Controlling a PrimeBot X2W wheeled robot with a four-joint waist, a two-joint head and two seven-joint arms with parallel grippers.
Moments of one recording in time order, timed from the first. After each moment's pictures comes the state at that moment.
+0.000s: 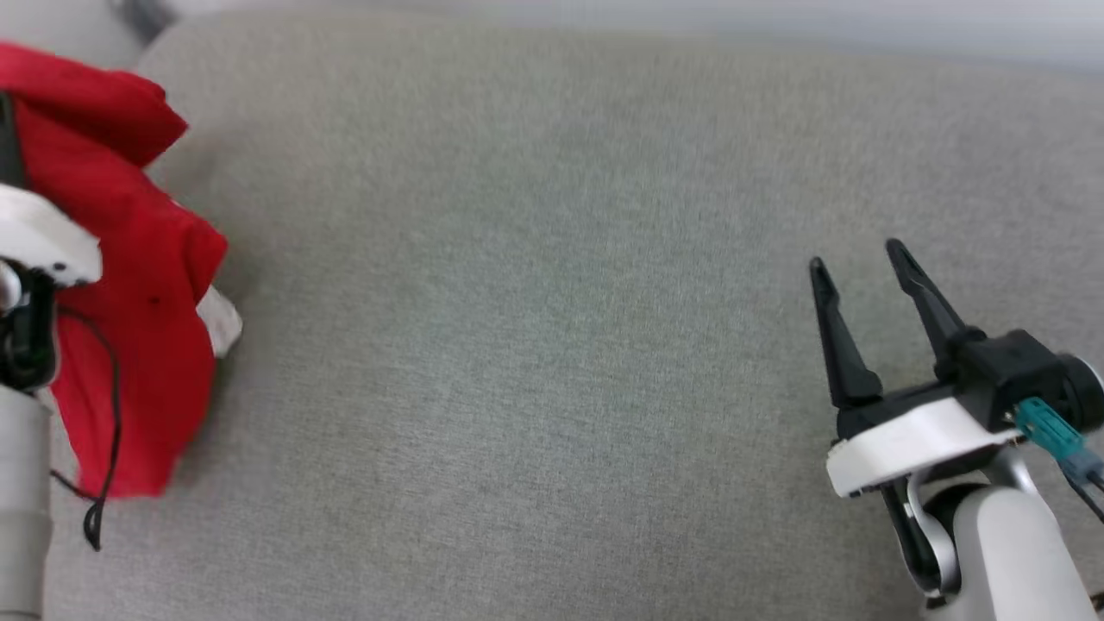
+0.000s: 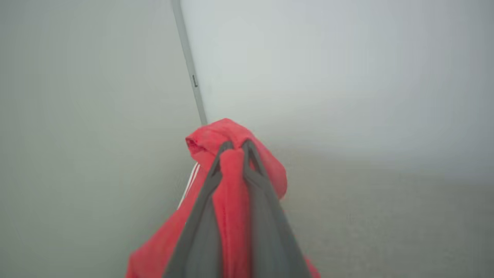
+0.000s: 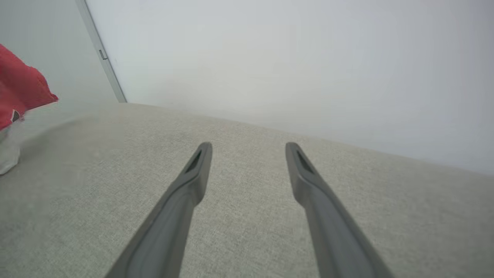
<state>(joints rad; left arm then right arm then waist) -0.73 0.51 -0.01 0.59 -0.47 -0.06 -0.06 -0.23 -0.05 0.07 0.00 0.03 0.13 -0.07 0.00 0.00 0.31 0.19</state>
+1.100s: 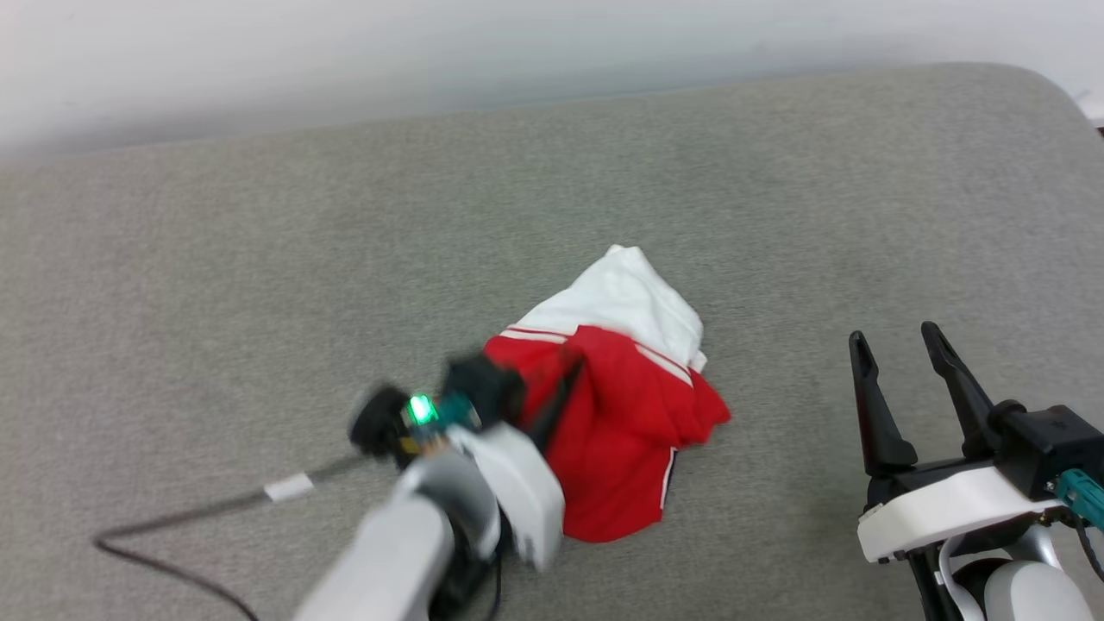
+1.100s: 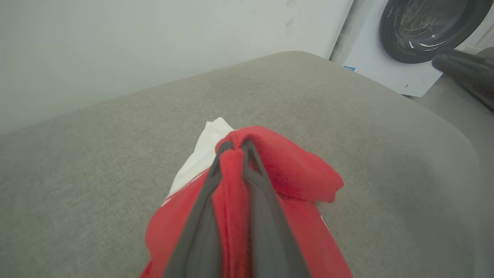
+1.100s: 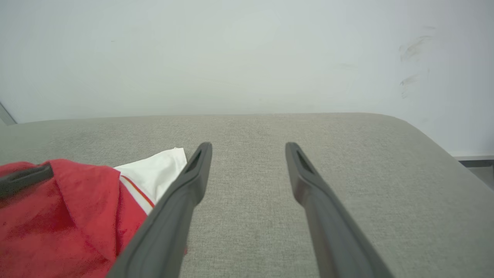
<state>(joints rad) -0.41 0.18 -0.56 0.25 -0.38 -0.09 0.05 -0.07 -0.05 0.00 -0.04 0.10 0.13 -0.07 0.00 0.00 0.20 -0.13</state>
